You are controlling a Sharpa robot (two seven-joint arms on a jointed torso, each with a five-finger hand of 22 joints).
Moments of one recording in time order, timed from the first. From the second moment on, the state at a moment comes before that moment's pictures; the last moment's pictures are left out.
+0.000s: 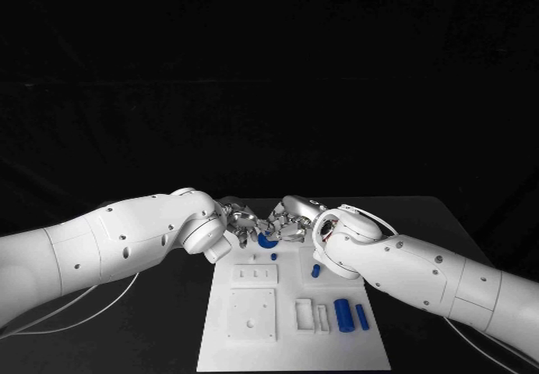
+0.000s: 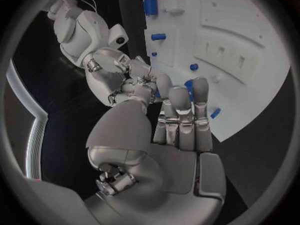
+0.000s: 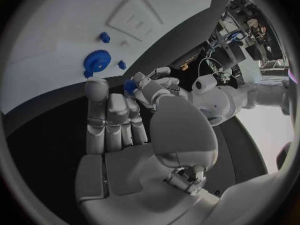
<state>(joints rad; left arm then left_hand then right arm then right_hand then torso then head) 1.48 -0.50 -0.21 1.22 -0.51 -0.12 -0.39 1.17 0.05 0.16 -0.07 0.50 1.16 0.02 0.07 0.54 1.47 -0.07 0.51 0.51 1.39 -0.12 1.09 0.50 0.04 1.05 -0.14 1.03 0.66 1.11 -0.54 0.19 1.32 -1.49 -0.22 -0.20 1.27 -0.08 0.41 -0.17 0.17 1.16 0.08 0.06 0.06 1.14 -0.01 1.21 1.11 1.45 -0.07 1.02 1.12 0.13 1.46 -0.09 0.66 1.11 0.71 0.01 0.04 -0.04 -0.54</state>
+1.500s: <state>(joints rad) 1.48 -0.51 -0.21 1.22 -0.55 -0.11 -0.39 1.08 0.03 0.29 -0.12 0.59 1.17 0.05 0.07 0.54 1.46 -0.09 0.56 0.50 1.40 -0.14 1.11 0.54 0.04 1.05 -0.15 1.04 0.67 1.10 -0.66 0.19 1.40 -1.49 -0.24 -0.19 1.28 -0.14 0.08 0.01 0.27 0.94 0.12 0.06 0.06 0.98 0.03 1.07 0.88 1.42 -0.05 0.86 1.03 0.15 1.46 -0.07 0.42 0.97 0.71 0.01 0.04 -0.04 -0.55</state>
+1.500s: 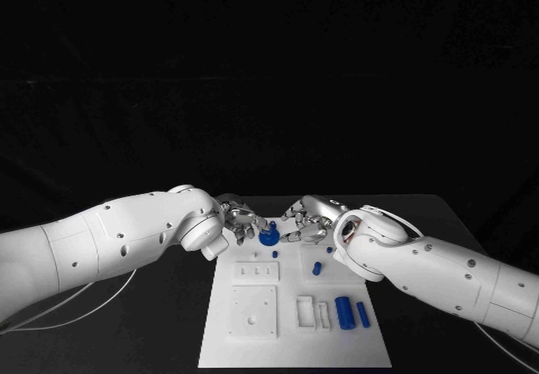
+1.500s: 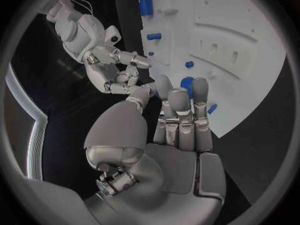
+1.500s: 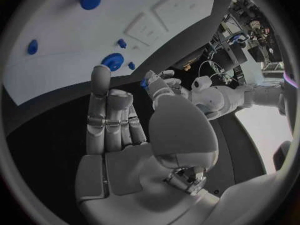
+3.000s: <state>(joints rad) 1.38 -0.54 -0.24 1.30 -0.79 -0.15 -0.45 1.08 0.01 0.30 -0.14 0.59 1.17 0.05 0.08 0.54 1.47 -0.09 0.71 0.46 1.43 -0.13 1.19 0.69 0.09 1.18 -0.09 0.77 1.02 1.15 -0.75 0.31 1.24 -1.17 -0.40 -0.10 1.29 -0.12 0.05 0.03 0.39 1.00 0.12 0.06 0.06 0.97 0.03 1.07 0.79 1.40 -0.04 0.82 1.00 0.14 1.47 -0.07 0.37 0.99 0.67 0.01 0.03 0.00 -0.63</state>
